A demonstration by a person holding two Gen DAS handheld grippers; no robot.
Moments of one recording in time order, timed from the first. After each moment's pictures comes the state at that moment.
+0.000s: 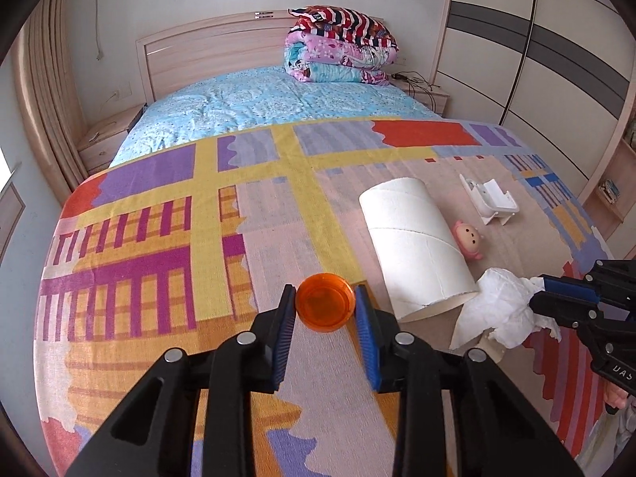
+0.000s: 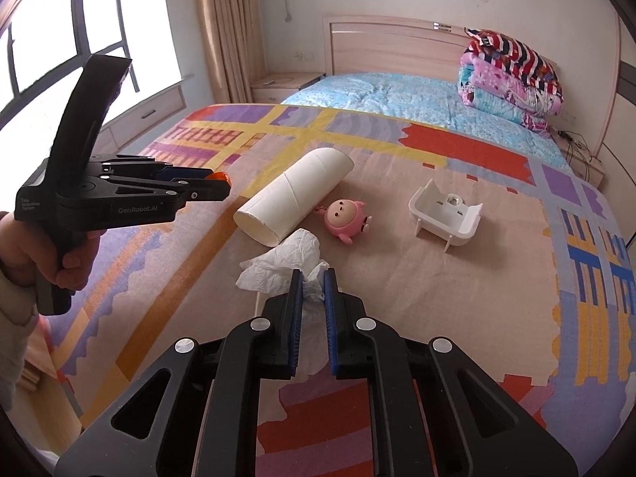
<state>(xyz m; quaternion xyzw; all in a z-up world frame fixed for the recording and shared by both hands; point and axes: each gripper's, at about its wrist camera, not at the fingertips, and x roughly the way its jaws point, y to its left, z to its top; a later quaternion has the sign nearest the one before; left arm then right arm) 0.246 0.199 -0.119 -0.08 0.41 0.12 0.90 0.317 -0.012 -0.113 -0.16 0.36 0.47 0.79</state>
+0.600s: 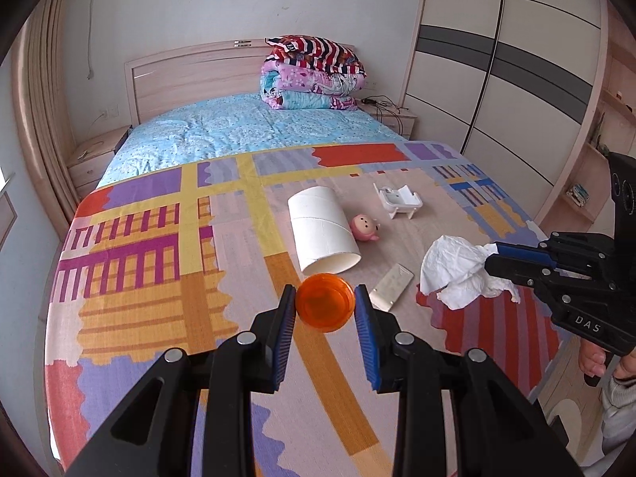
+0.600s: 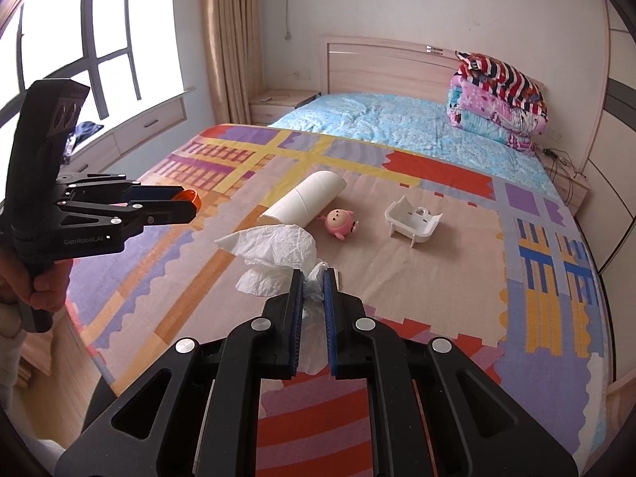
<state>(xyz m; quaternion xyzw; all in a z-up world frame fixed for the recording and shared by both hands) 0.169 0.129 -0.070 -0.08 0.36 0.08 0.92 0.280 -0.058 -0.072 -0.17 0.33 0.47 0.80</state>
